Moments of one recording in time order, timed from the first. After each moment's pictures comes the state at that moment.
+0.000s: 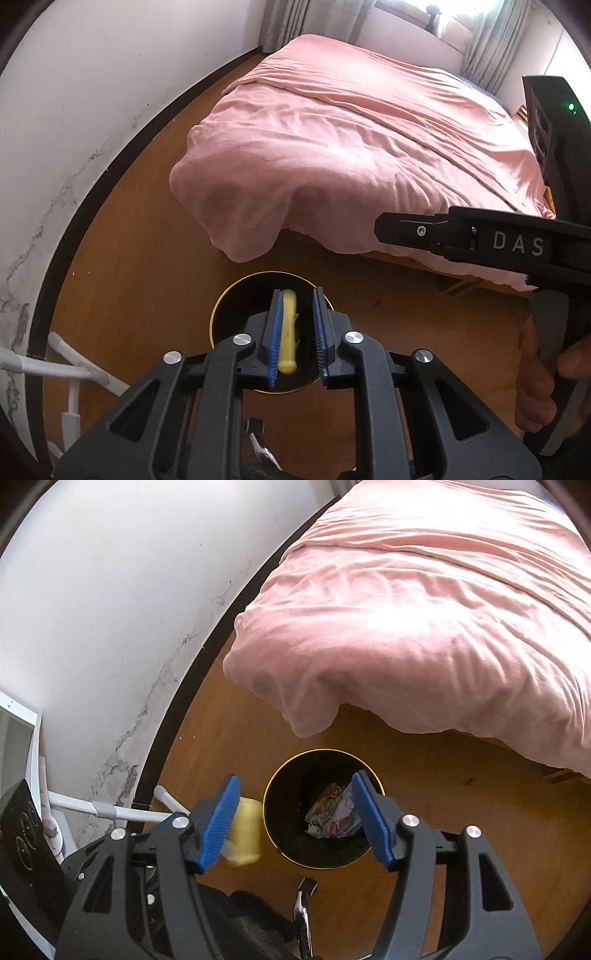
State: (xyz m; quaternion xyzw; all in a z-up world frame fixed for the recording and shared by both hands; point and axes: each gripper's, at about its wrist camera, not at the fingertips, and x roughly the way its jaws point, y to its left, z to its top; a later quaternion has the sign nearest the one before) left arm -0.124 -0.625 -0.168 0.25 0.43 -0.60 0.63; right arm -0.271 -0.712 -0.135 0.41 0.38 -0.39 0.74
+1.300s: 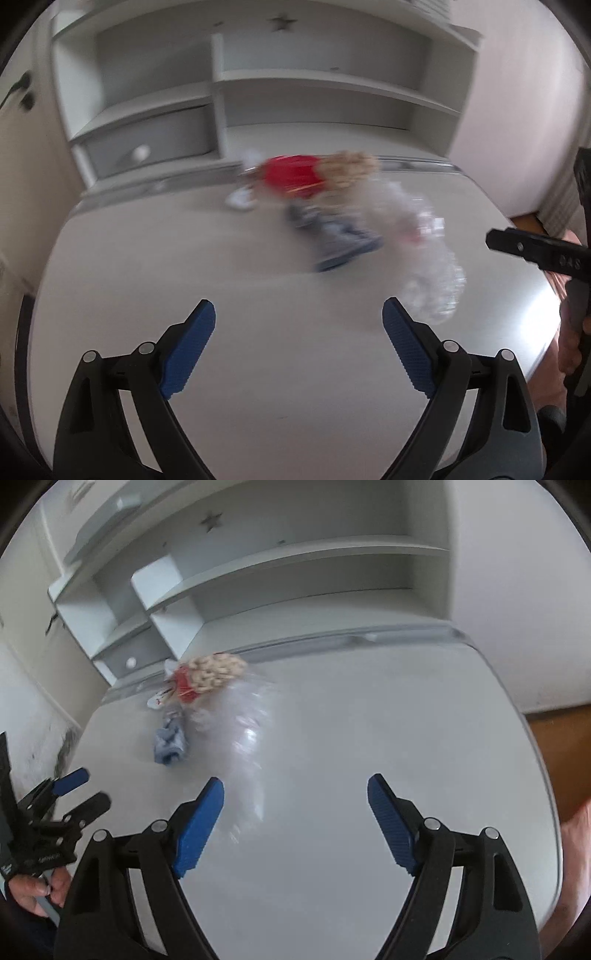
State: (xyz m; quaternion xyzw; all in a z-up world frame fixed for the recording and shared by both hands) left arm 0.115 -0.032 -0.024 0.01 0.41 -0.11 0.90; right arm 0.155 -0.292 0.003 0.07 0.45 0.06 0.89
